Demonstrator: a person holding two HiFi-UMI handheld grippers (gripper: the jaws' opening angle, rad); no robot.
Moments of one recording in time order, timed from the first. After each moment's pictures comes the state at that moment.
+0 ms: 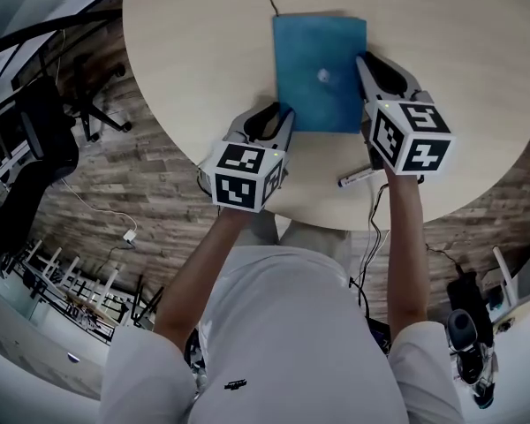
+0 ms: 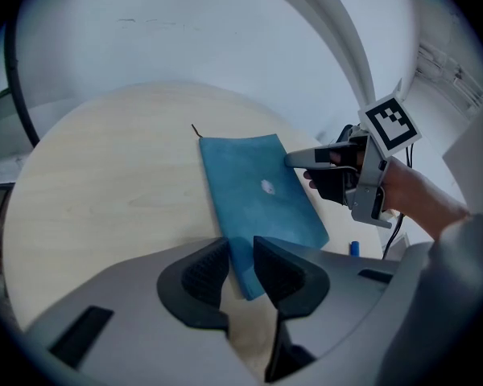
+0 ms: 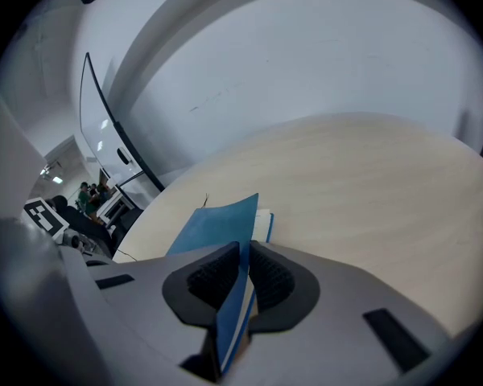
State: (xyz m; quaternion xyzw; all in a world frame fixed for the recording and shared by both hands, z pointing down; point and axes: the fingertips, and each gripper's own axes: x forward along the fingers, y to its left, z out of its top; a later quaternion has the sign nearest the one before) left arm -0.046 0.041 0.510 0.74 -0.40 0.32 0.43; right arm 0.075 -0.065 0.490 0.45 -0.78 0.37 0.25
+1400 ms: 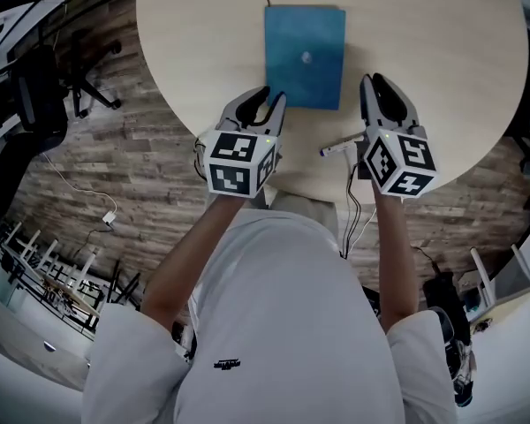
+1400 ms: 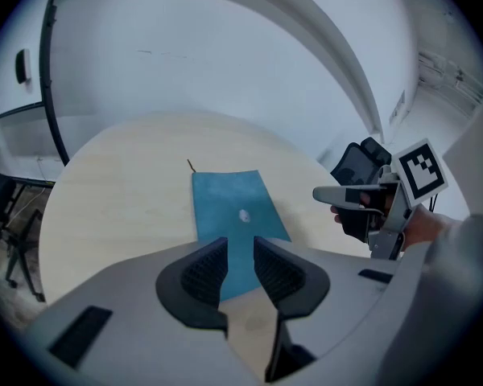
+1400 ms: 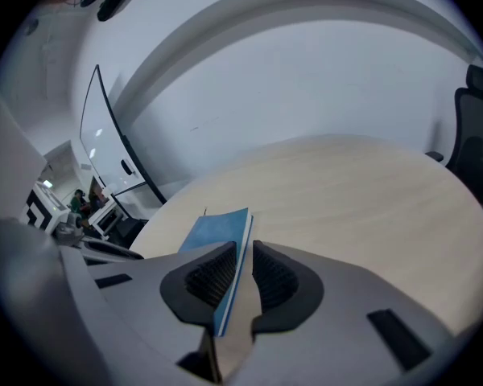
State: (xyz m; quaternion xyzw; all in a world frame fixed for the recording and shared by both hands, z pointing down) left arm -0.042 0.072 0.443 0.74 -0.47 0.27 0.40; right arm 0.115 0.015 0.427 0.50 -0.77 0.35 0.21
